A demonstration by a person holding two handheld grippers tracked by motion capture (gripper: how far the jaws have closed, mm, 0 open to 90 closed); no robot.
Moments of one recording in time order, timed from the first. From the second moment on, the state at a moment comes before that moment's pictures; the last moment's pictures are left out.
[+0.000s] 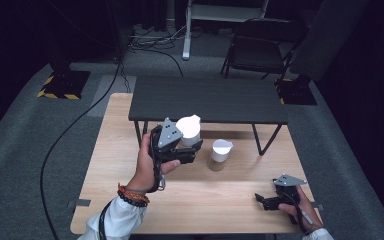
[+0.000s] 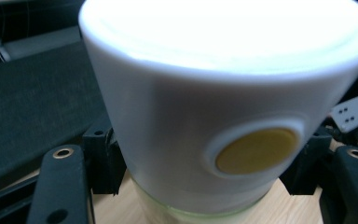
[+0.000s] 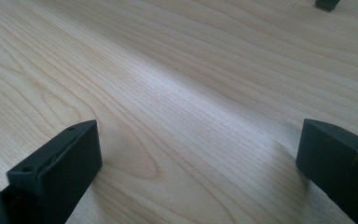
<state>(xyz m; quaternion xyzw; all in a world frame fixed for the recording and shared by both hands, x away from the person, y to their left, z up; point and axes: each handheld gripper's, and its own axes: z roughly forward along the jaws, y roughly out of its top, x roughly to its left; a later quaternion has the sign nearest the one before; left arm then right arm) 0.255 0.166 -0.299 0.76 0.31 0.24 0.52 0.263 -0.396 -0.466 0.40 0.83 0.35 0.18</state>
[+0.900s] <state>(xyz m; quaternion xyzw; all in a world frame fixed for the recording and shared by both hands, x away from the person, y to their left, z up) 0.290 0.156 -0.264 0.74 0.31 0.27 0.53 0.264 -0.396 -0.466 0.40 0.83 0.35 0.18</state>
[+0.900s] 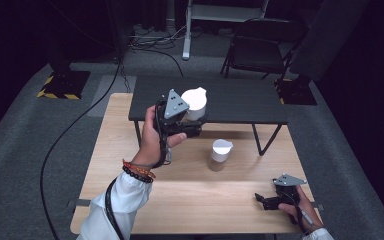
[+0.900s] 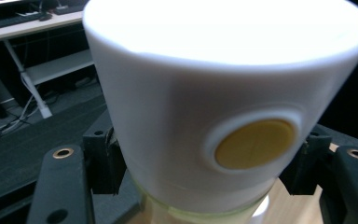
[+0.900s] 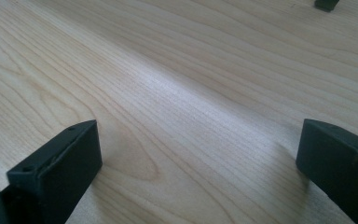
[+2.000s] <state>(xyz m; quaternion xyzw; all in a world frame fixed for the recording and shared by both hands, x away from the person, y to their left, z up) 0.364 0.132 -0.272 0.71 0.38 0.29 0.51 0.264 -0.396 -0.466 0.40 0.83 0.35 0.18</state>
